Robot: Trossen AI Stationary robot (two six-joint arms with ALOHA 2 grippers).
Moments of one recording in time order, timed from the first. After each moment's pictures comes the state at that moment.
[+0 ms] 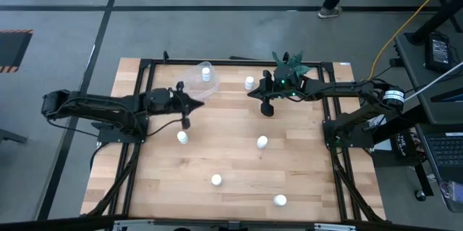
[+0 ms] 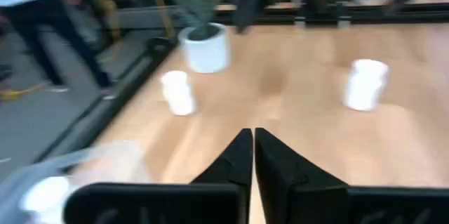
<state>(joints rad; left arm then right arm) 0.13 0.88 0.40 0.16 -0.15 0.04 -0.40 1.43 0.75 0.20 -0.28 -0.19</state>
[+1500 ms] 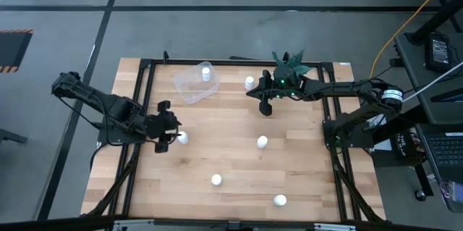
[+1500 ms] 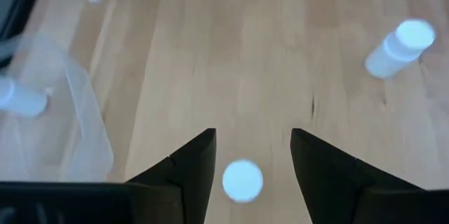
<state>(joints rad) -0.42 0.91 0.86 -0.90 -0.38 -0.37 -0.40 1.45 0.75 0.24 -0.28 -0.11</state>
